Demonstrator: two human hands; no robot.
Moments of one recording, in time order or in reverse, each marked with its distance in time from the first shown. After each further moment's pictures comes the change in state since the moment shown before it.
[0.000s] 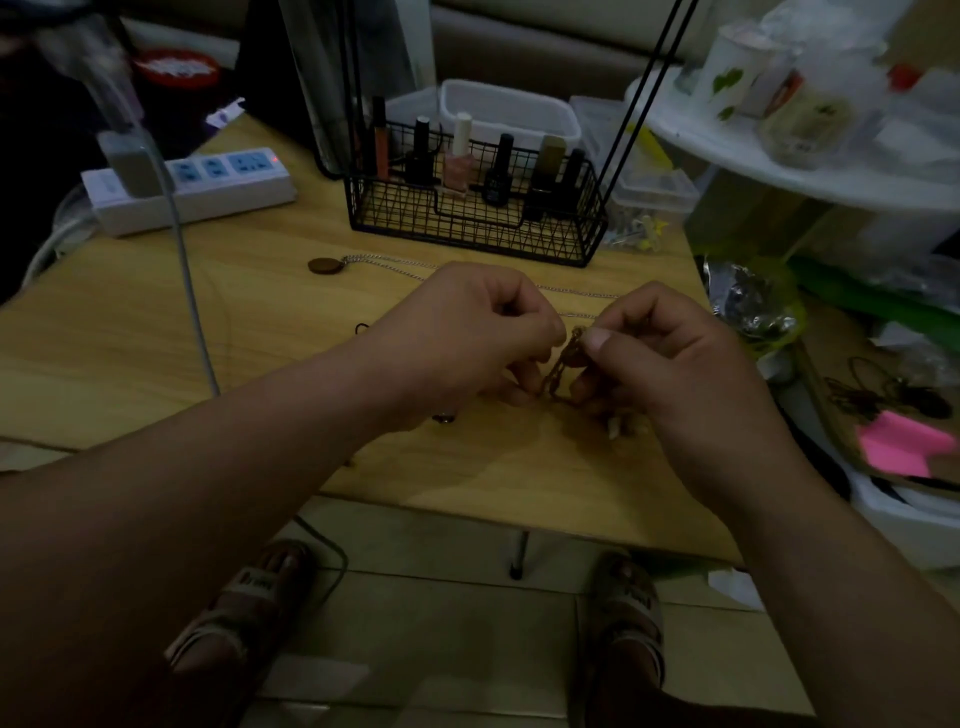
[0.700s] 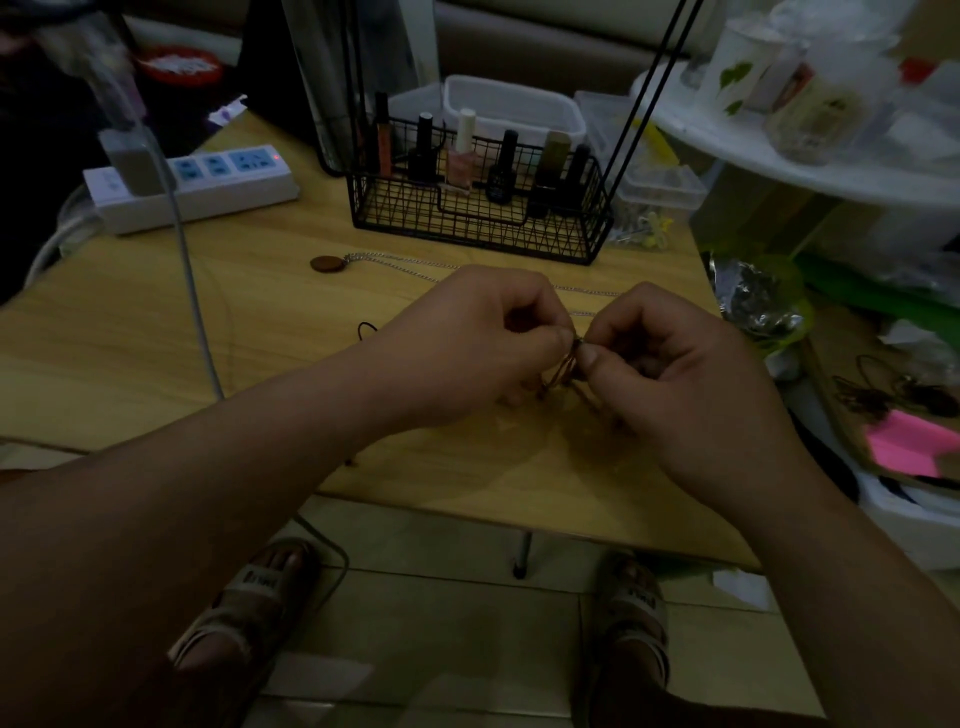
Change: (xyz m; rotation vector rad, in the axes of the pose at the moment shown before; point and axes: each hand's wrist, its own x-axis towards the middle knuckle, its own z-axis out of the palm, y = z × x) left_hand -0.002 -0.003 -0.003 0.227 -0.033 0.166; right_hand 0.000 0.004 -0.002 -0.264 -0.035 -0.208
